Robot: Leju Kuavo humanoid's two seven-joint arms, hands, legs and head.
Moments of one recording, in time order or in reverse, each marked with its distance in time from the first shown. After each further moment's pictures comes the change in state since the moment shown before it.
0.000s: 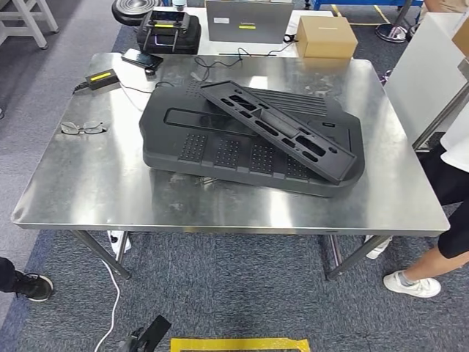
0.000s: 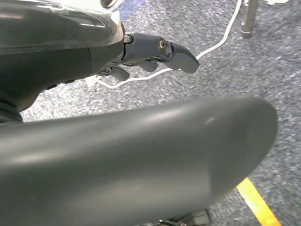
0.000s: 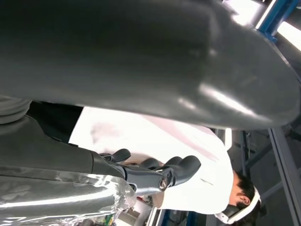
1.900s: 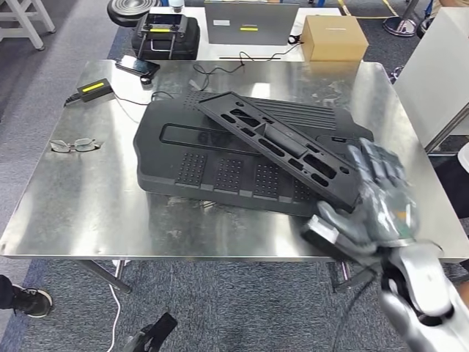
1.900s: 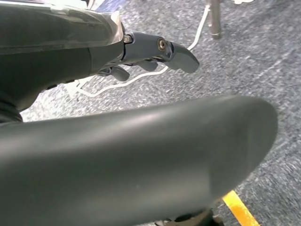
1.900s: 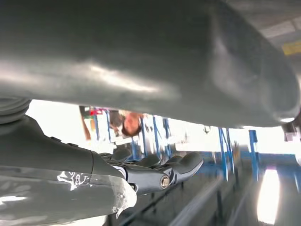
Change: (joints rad) left arm -0.015 0.001 -0.048 0.000 -0.003 -0.080 0.000; right arm -0.761 -0.359 0.378 0.482 0.578 0.459 0.562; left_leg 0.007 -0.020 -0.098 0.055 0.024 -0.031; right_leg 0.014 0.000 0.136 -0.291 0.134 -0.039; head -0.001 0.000
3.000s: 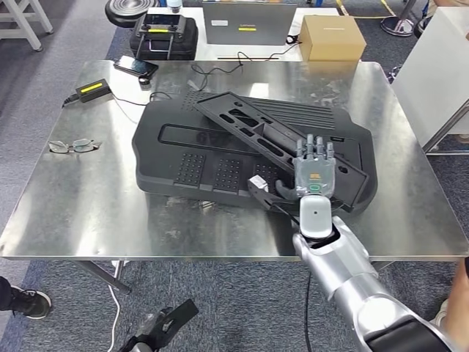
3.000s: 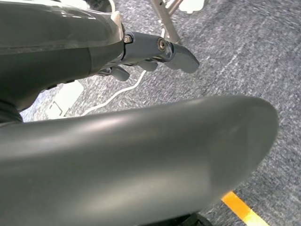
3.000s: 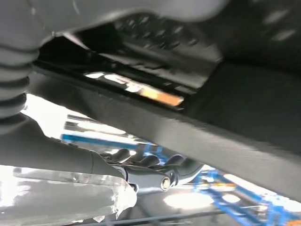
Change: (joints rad) left arm -0.102 -0.026 -0.085 0.000 -0.146 -0.084 0.097; right arm -0.467 0.552 0.029 1.131 0.445 0.008 0.258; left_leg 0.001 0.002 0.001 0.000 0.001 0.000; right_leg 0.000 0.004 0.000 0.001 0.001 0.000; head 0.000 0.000
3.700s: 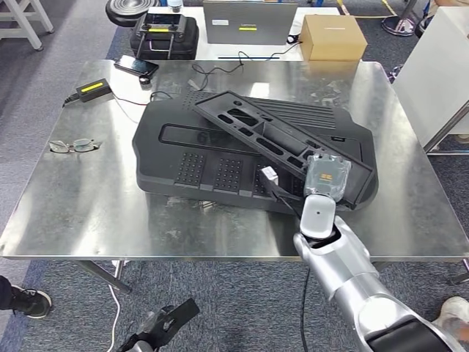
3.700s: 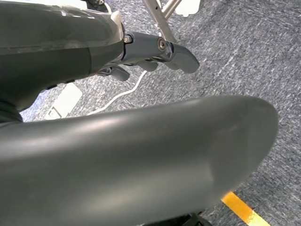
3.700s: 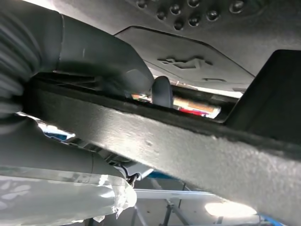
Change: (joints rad) left arm -0.011 0.000 0.008 0.000 -0.045 -0.012 0.001; right arm -0.005 -0.002 0.002 0.013 0.011 -0.032 0.221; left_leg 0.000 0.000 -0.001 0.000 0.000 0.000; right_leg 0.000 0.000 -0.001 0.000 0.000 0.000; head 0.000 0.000
